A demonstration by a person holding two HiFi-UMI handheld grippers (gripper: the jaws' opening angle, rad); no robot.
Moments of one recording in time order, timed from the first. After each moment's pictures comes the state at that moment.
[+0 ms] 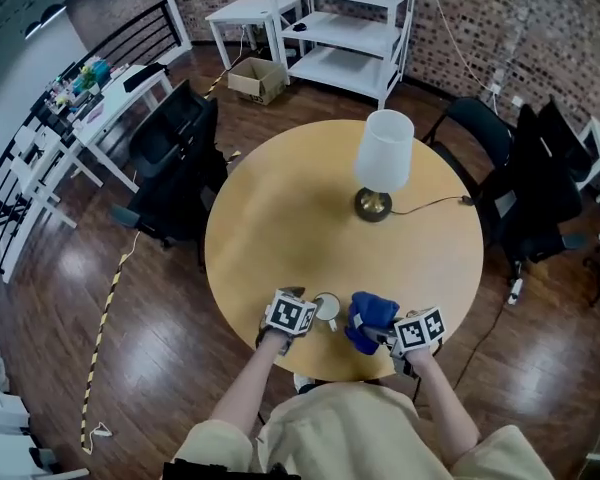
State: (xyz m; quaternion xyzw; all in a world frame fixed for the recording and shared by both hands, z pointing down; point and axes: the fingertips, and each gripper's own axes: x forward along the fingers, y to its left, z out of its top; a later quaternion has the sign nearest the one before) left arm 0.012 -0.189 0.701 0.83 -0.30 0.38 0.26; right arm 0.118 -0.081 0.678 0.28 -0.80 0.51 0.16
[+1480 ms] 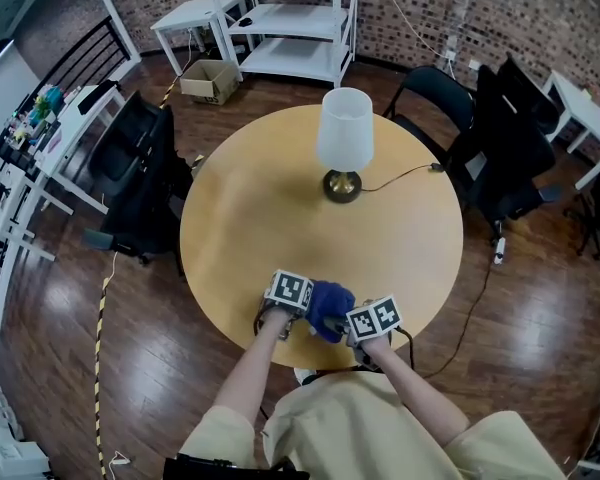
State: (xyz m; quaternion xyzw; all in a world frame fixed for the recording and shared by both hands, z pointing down) left arm 0.027 -0.185 0.756 0.78 -0.26 0.48 0.32; right arm 0.051 -0.091 0.703 0.34 -0.76 0.52 0.15
